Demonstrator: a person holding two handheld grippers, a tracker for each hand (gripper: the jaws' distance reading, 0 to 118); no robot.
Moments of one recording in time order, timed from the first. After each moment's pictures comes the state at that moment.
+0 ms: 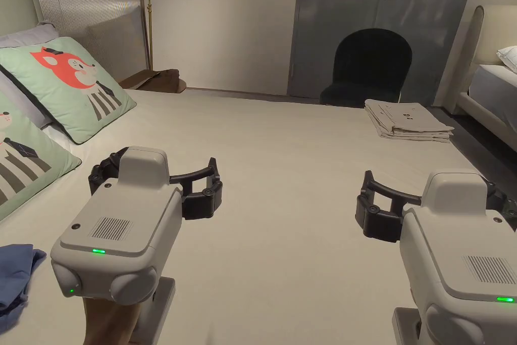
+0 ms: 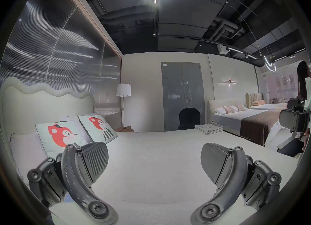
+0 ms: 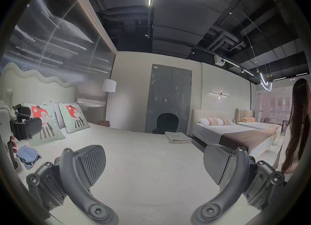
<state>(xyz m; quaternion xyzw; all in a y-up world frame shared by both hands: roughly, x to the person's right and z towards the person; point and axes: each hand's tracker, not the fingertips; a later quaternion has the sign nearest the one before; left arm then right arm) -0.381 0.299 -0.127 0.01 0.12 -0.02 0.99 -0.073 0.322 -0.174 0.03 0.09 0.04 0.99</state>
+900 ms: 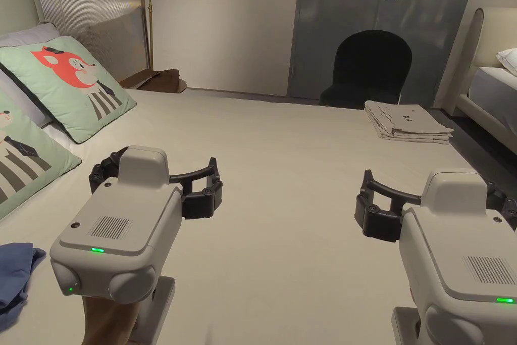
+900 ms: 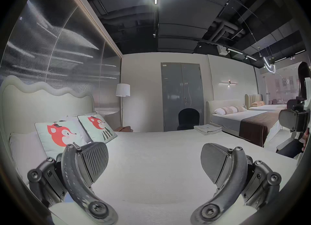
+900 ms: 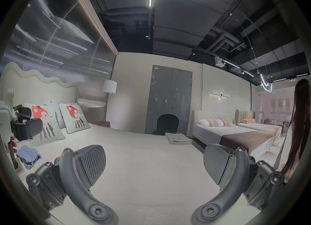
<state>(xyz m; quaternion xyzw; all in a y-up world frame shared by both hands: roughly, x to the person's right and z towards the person) -0.382 0.299 -0.125 0.02 0.12 -0.01 0.99 -0.073 0.324 -0.172 0.04 0.10 0.05 0.99</state>
